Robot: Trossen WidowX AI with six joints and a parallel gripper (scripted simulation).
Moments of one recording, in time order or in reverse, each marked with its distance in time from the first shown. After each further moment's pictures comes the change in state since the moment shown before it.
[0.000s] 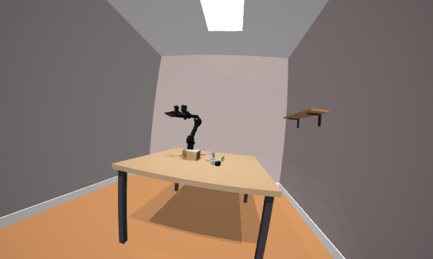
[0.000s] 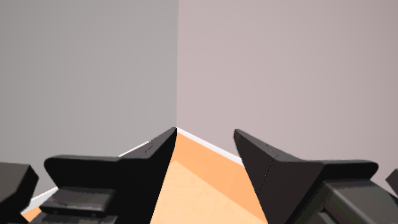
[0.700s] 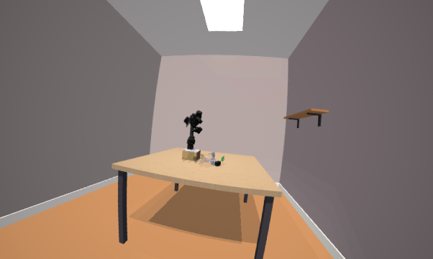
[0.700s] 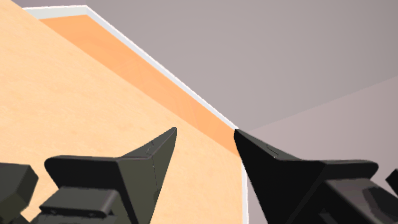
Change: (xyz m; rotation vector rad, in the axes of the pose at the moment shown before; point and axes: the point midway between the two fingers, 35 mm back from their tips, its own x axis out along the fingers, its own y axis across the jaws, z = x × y) arm -0.182 0.213 -0.111 -0.807 0.129 0.967
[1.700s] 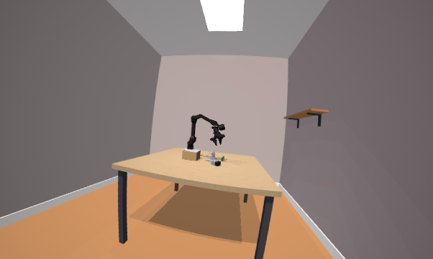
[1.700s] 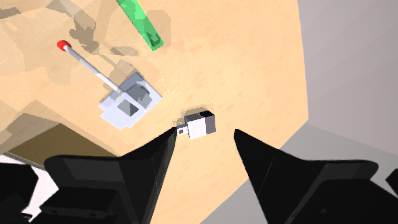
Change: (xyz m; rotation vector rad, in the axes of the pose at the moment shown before) arm -0.233 0.318 -0.083 -1.523 -0.379 1.029
